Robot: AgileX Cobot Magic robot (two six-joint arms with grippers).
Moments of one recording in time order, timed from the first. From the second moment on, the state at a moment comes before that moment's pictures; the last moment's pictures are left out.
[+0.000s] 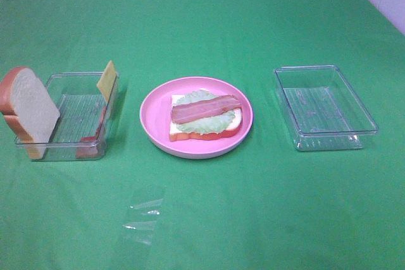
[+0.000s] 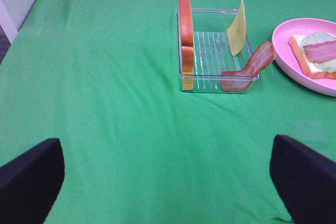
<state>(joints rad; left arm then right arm) 0.07 -0.01 -0.51 -0.07 1.08 -0.01 0.03 0.00 -0.46 0.00 1.11 0.04</state>
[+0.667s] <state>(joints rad) 0.07 -0.01 -0.51 -0.07 1.08 -0.01 0.03 0.00 -0.46 0.01 1.11 0.04</state>
